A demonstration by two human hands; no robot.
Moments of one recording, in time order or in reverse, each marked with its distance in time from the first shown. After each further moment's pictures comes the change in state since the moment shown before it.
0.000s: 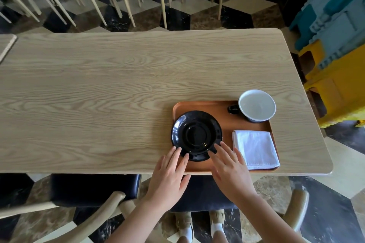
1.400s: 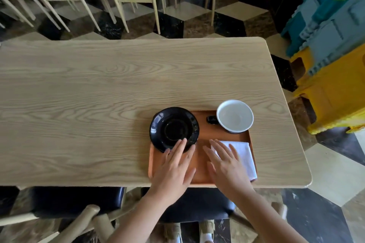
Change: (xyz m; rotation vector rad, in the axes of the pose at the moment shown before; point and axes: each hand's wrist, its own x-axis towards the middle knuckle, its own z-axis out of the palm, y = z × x) left_hand 0.064 0.057 -0.006 -0.070 0.115 0.053; right_hand 0.022 0.059 -0.027 0.045 0.068 -0.015
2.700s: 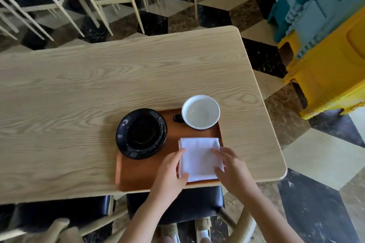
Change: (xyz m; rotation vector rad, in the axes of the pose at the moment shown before) left_hand 0.034 0.073 0.024 -0.632 -0.111 -0.333; right_hand -0.035 0.077 -0.030 0.571 -0.210 0.416
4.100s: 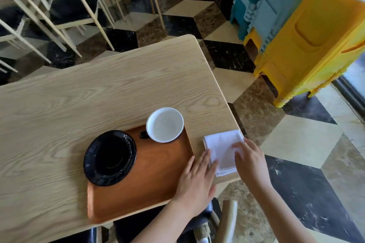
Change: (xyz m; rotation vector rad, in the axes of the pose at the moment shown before) left_hand 0.029 0.054 0.098 0.875 -0.152 0.647; right_hand -0.001 0.090 -0.054 -0.125 0.456 0.215
